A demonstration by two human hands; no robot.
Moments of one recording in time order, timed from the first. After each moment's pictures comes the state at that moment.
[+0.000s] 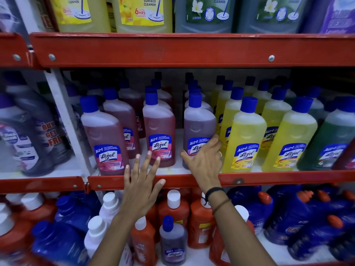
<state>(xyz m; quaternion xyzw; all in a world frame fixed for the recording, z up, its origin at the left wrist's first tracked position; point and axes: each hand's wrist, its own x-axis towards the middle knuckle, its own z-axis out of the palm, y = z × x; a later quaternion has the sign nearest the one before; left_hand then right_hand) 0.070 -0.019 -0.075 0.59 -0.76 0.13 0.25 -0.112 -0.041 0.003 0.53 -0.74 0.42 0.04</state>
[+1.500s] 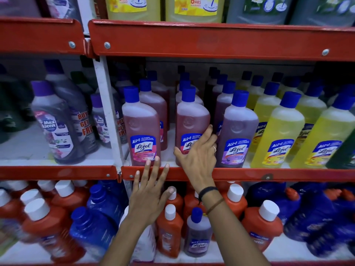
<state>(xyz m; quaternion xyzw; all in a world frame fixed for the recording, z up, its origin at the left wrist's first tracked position) 0.136 0.001 -0.107 0.57 -0.78 0.11 0.24 -0.009 -0.030 0.000 0.56 -0.71 0.41 0.06</state>
